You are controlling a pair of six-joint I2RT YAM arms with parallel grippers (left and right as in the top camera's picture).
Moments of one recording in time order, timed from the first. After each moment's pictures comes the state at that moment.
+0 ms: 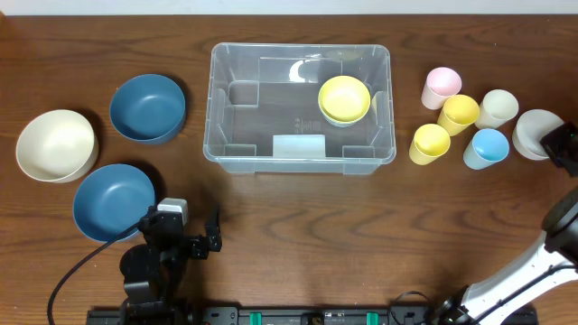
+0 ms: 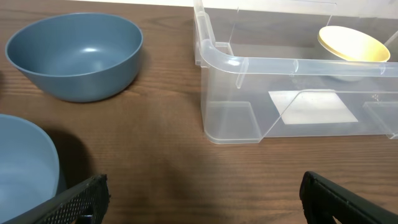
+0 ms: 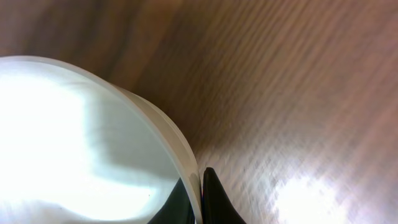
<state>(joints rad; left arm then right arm) 0.08 0.02 0.15 -0.52 0.24 -0.03 -0.69 2.09 1.50 -0.63 -0.02 0.38</state>
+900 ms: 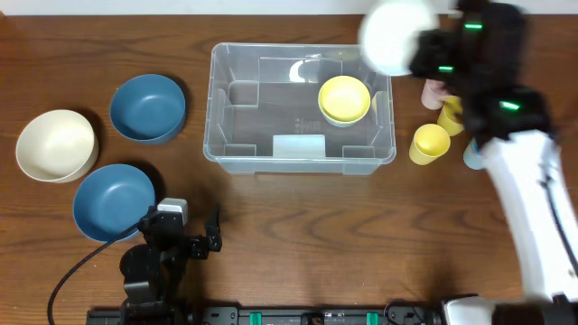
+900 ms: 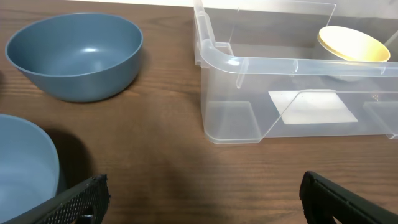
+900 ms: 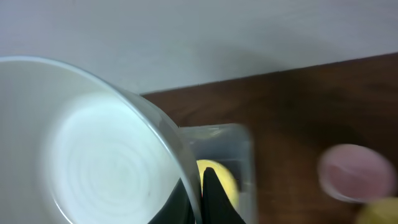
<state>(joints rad) 0.08 0.02 0.15 -0.52 0.25 -0.03 0.18 1.52 1.51 -0.52 -0.07 0.39</state>
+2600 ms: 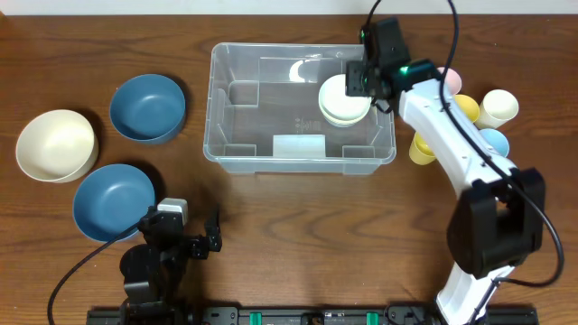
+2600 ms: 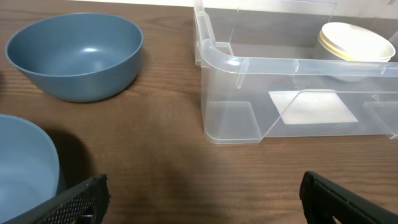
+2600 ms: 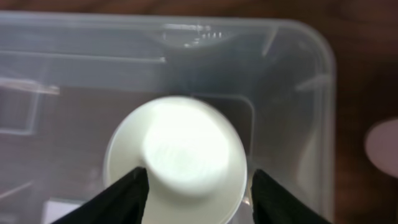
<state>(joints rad) 0.08 0.02 0.15 -0.52 0.25 -0.03 0.32 1.93 1.65 -0.69 0.07 0.30</state>
